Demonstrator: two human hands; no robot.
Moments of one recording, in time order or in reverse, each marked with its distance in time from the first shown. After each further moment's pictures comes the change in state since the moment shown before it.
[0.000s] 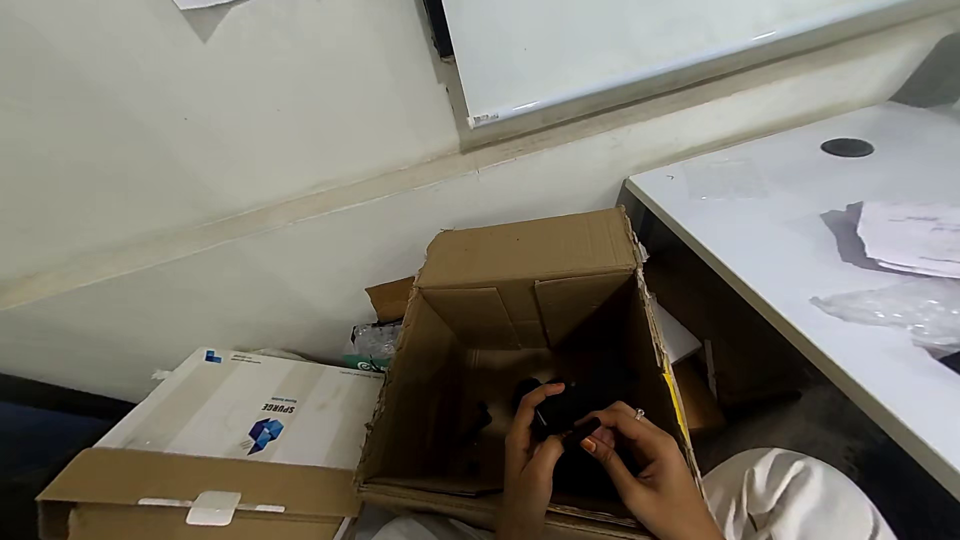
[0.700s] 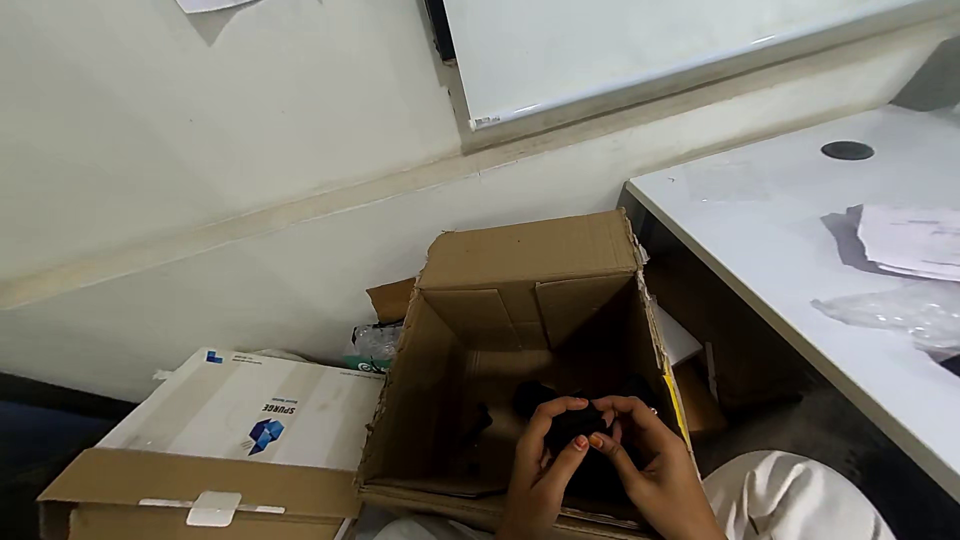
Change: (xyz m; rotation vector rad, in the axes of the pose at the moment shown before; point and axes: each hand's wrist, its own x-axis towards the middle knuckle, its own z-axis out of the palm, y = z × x) left_hand -0.001 0.000 -0.002 0.076 -0.214 0.205; right_hand 0.001 -0.003 -0.002 -0.020 0.077 0.085
